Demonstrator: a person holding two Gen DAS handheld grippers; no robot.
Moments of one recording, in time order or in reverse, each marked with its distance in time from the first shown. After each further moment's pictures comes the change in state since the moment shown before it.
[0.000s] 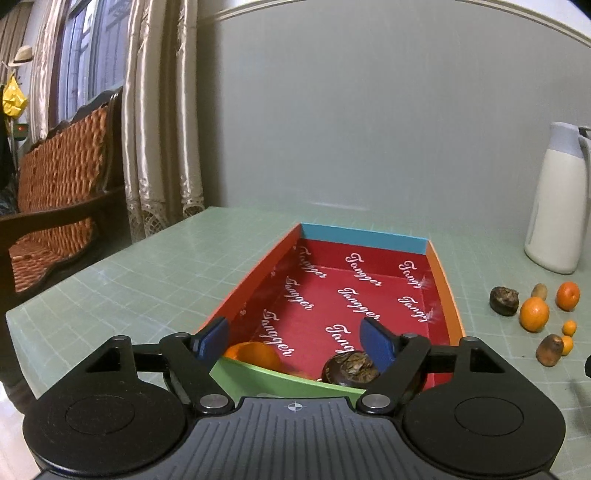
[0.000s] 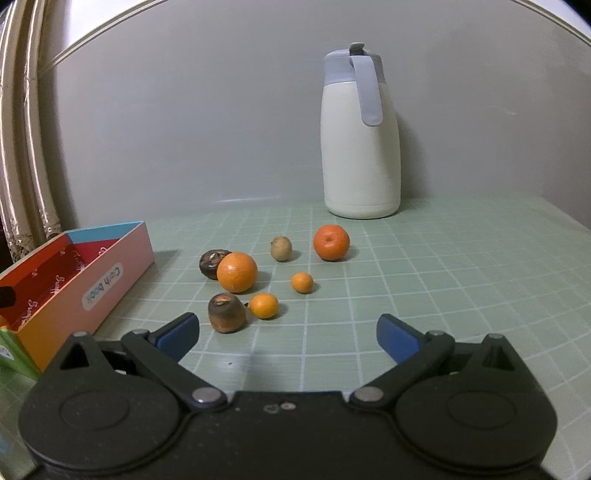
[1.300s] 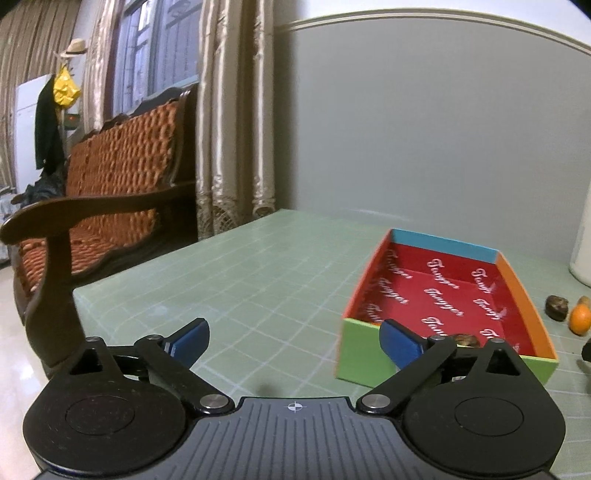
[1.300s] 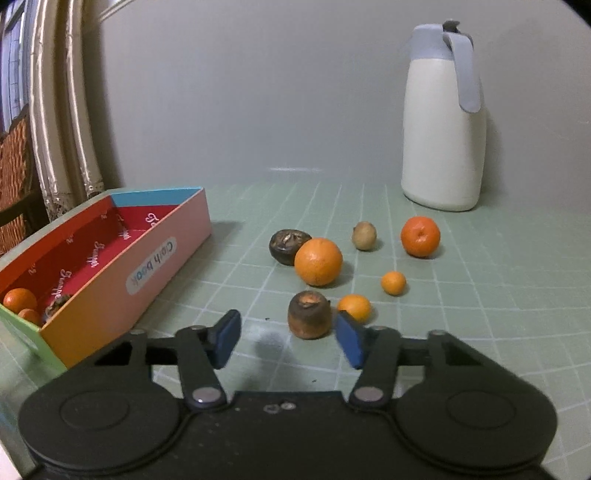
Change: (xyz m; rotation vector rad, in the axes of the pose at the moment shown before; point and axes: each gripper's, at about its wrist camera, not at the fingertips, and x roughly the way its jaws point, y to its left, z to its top) left arm -0.024 0.077 -0.020 -0.086 -0.032 0.138; right arm 0.039 0.041 0.014 -0.101 0.124 0.149
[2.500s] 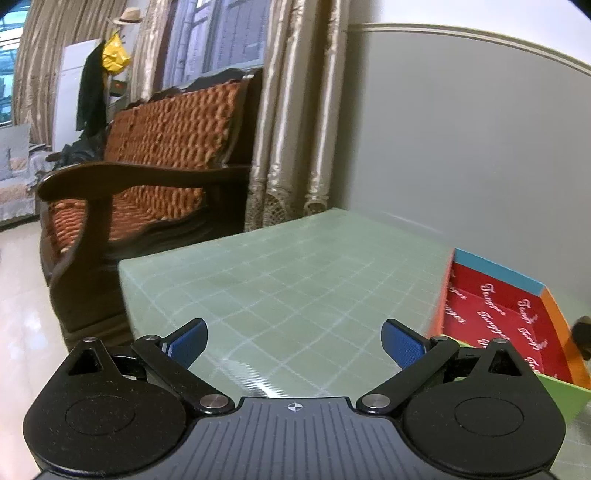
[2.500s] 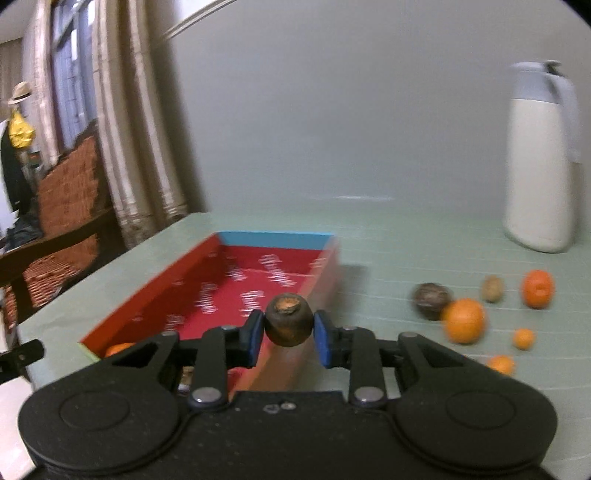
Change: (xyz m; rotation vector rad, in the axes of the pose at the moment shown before) left arm 0.006 0.060 -0.003 -0.151 0.020 0.078; right arm -0.006 0.077 0.038 -0.038 -0.035 0.257
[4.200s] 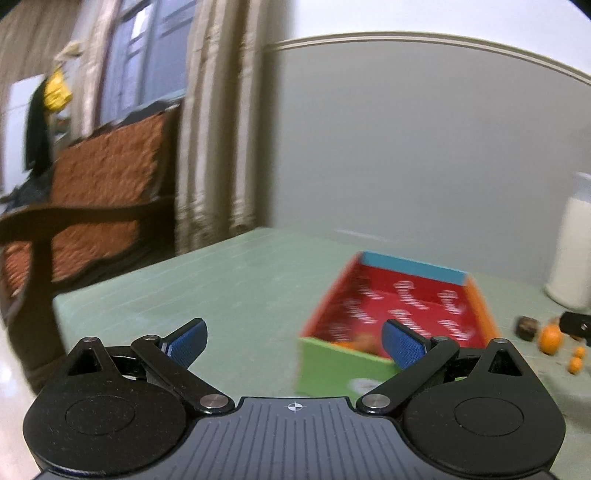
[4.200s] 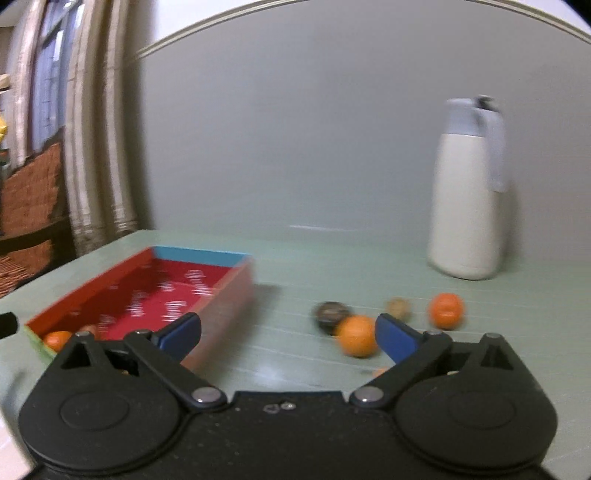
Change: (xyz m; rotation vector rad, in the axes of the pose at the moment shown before) left arm -0.033 -0.078 -0.010 0.141 -0.086 -0.177; right arm -0.046 -0.057 -0.016 -0.051 -0.122 -0.205
